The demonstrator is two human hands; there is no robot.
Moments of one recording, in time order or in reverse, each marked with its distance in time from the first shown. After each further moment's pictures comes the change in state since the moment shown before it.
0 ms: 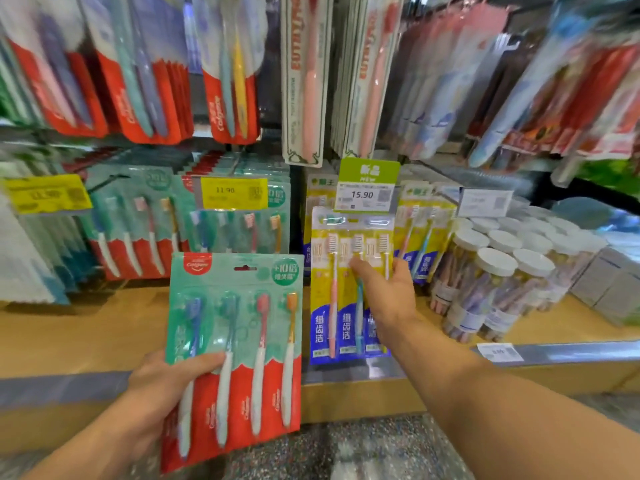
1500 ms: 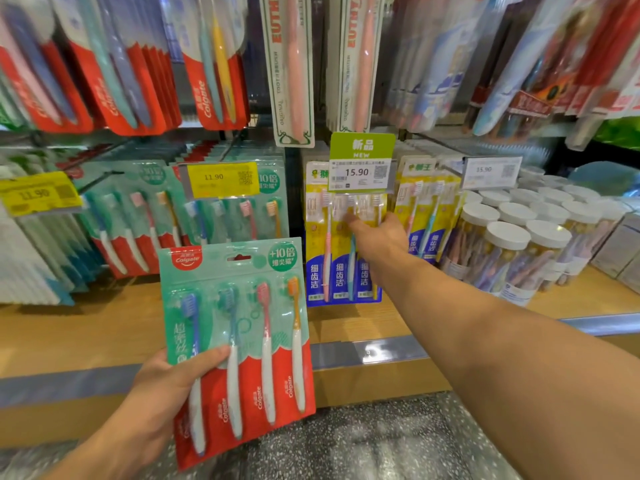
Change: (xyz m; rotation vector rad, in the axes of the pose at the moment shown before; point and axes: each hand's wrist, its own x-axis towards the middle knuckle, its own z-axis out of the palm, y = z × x) left_hand -0.008 -0.007 0.000 -0.095 -0.052 0.035; right_hand 0.039 -0.032 0.032 -0.350 0.100 0.056
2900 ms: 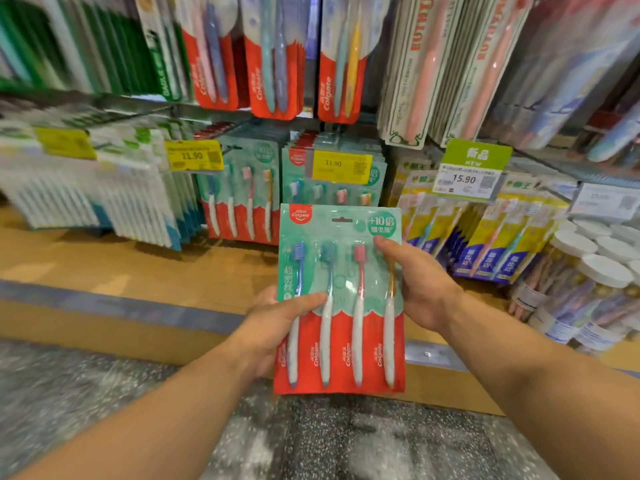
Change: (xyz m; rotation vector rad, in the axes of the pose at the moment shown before) left_hand 0.001 0.011 0.000 -0.093 -0.146 0.018; right_hand -0.101 0.000 0.026 0.441 -0.742 0.082
